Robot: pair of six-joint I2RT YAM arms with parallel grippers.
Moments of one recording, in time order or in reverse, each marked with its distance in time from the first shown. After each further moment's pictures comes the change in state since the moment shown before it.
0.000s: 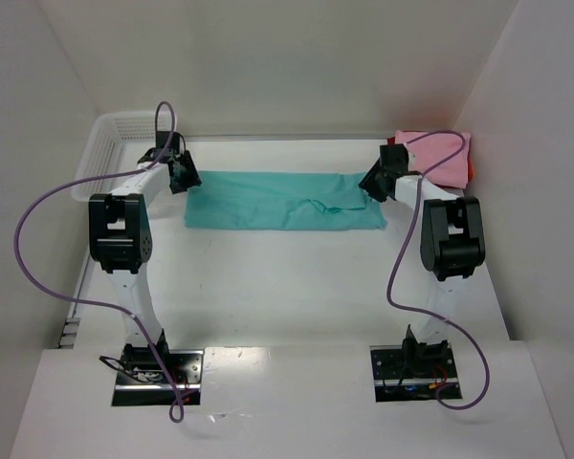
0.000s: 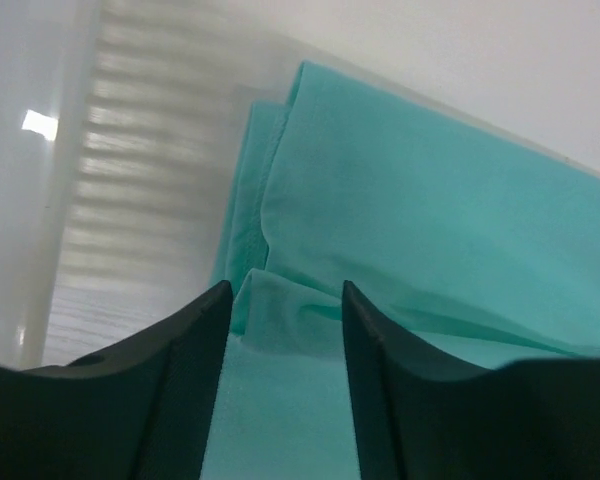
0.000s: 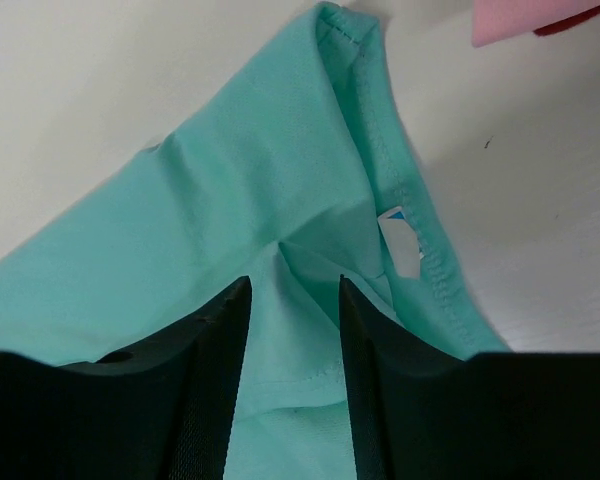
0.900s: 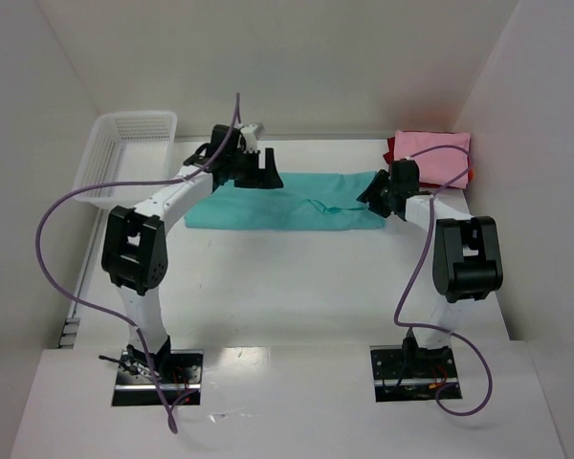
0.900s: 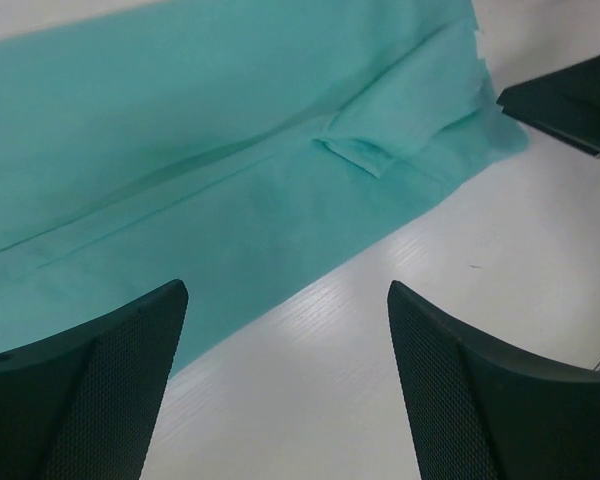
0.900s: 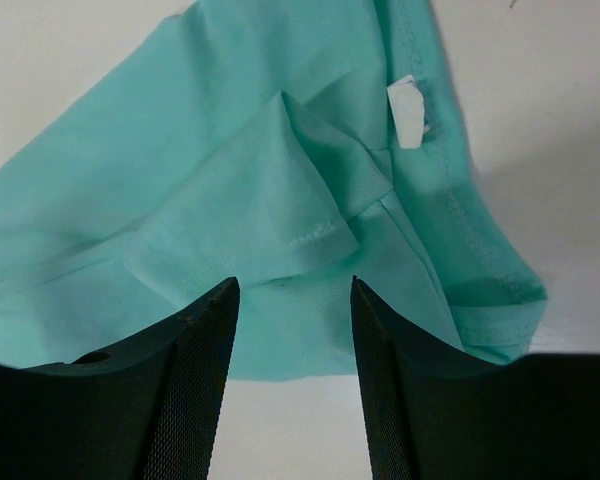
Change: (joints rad) left arm -0.351 -0.159 -0.009 0.043 0.413 0.092; right arm -0.026 -0.206 -0.275 0.111 -0.178 -0.039
